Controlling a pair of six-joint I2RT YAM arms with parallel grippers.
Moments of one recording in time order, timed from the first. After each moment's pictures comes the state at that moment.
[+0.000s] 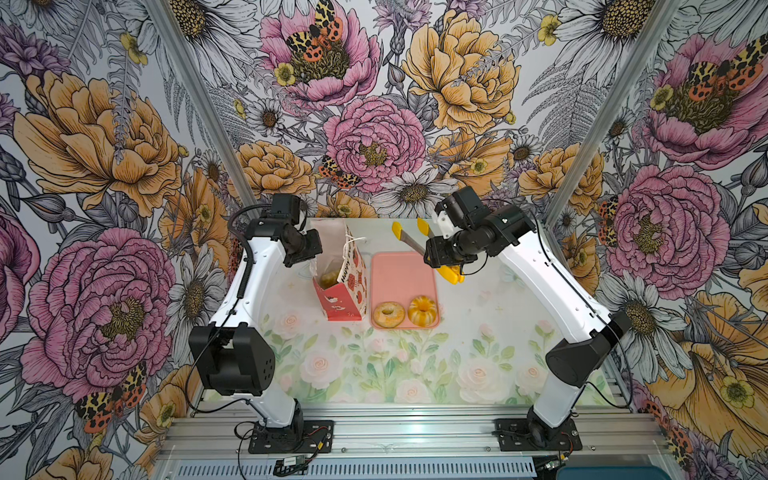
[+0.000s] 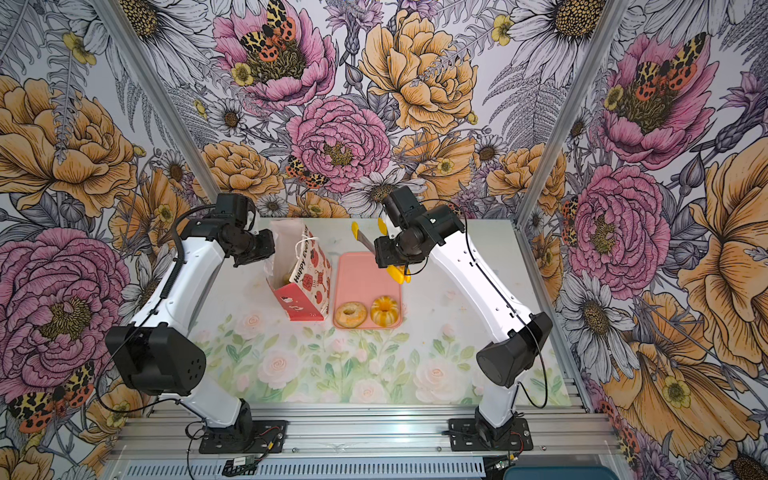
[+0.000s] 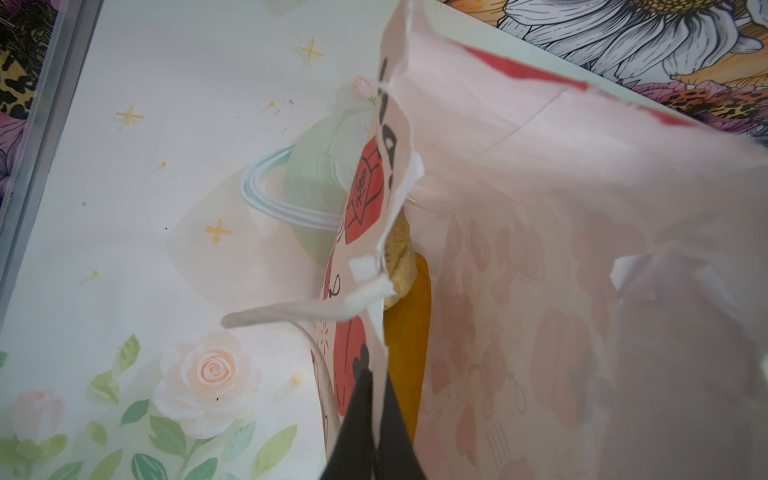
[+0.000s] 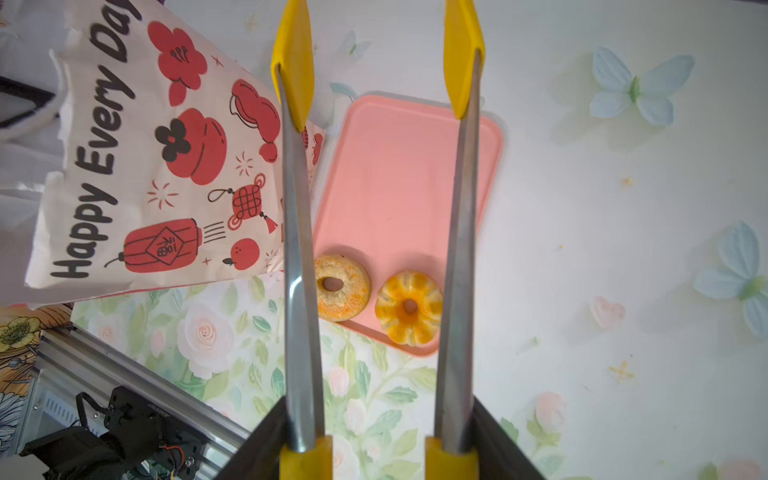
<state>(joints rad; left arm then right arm) -0.04 1.63 1.67 -1.08 0.07 -0.32 0.60 1.75 2.03 -1.34 -0.07 0.36</state>
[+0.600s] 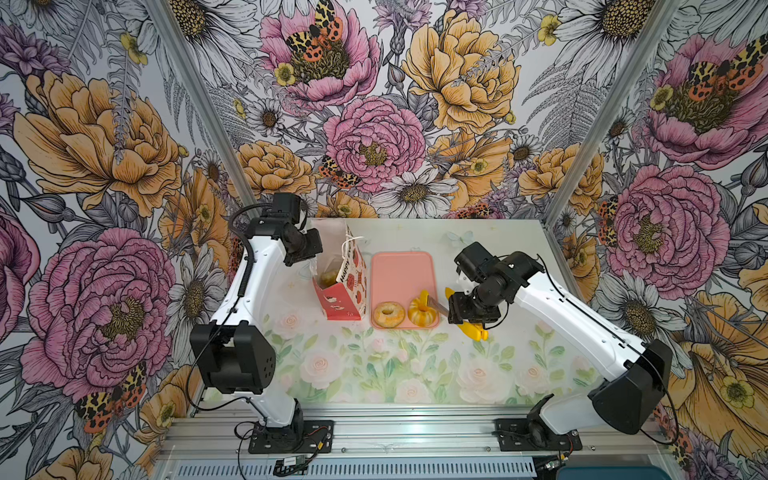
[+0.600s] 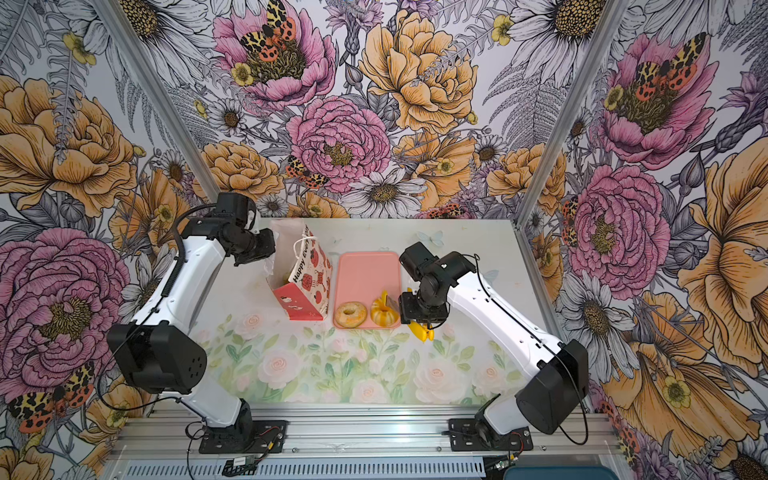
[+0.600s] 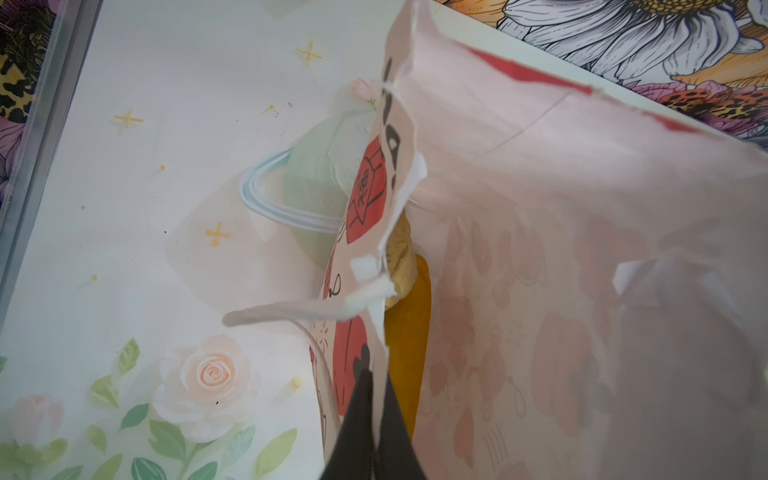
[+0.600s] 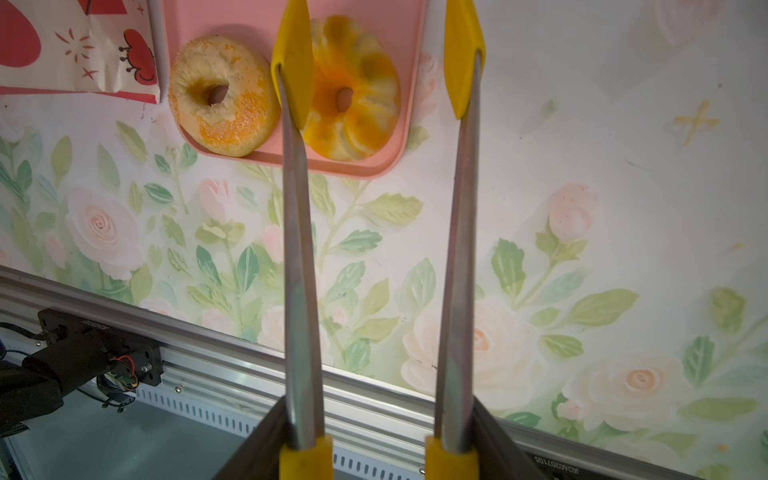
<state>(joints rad) -0.04 1.65 1.68 -1.08 0.08 -0.31 0.61 1.45 1.41 -1.33 -0.15 0.51</state>
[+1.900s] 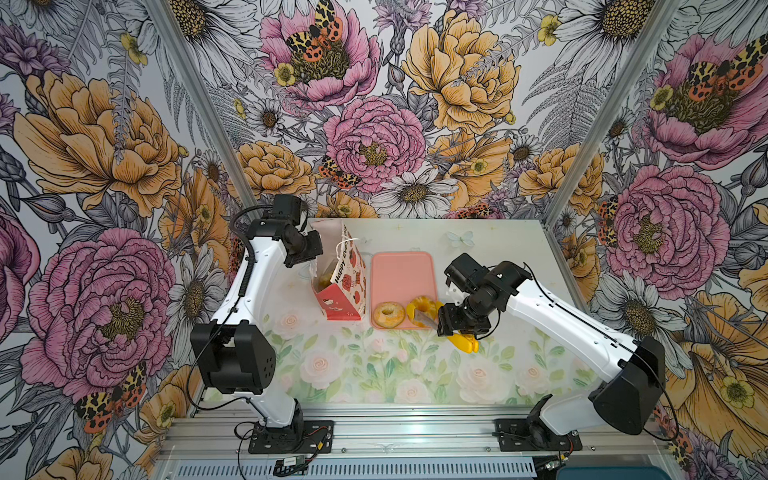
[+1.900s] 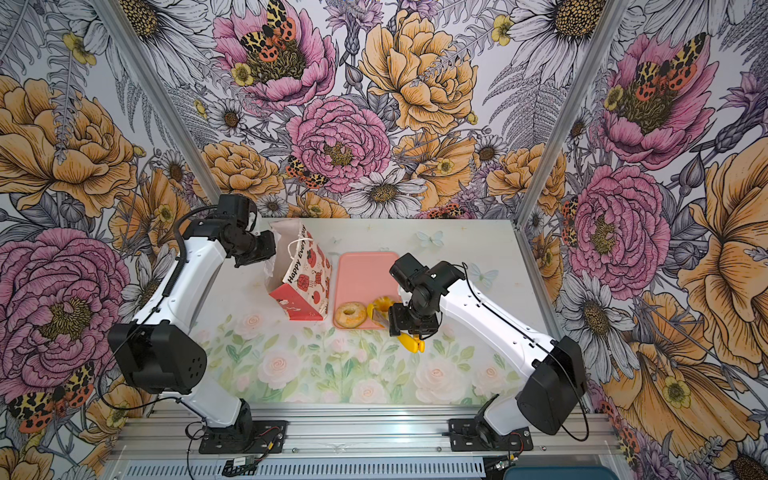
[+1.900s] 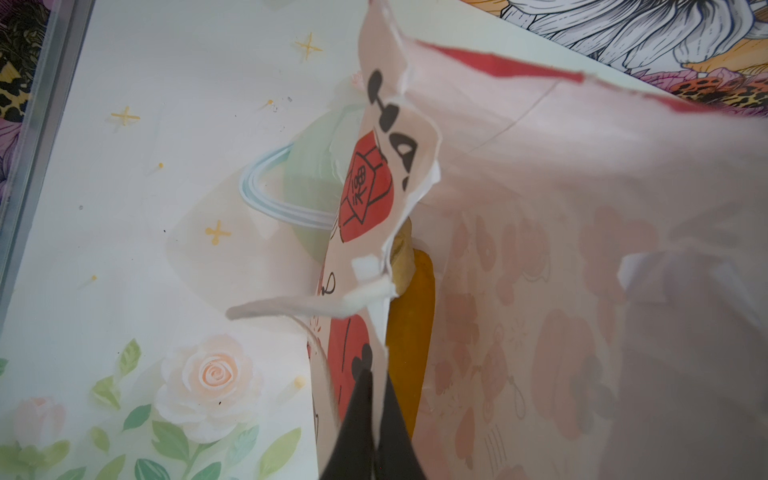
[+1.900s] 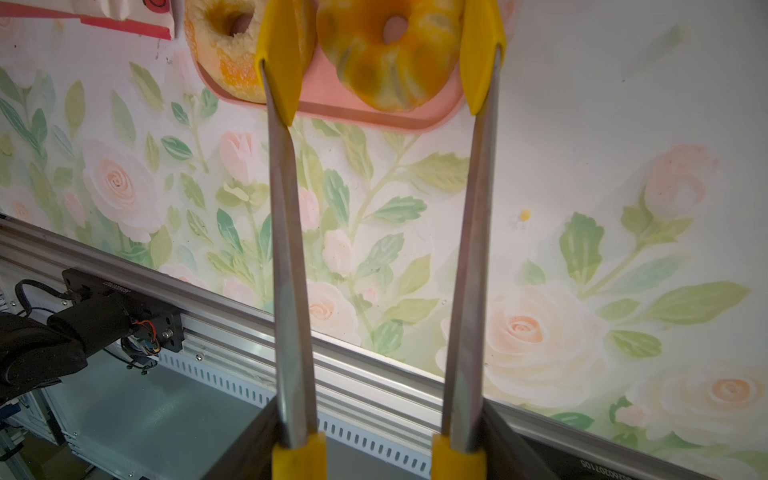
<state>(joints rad) -0.04 1.65 1.66 -1.07 0.08 -0.30 0.68 1.47 1.35 -1.27 -0.23 0.55</state>
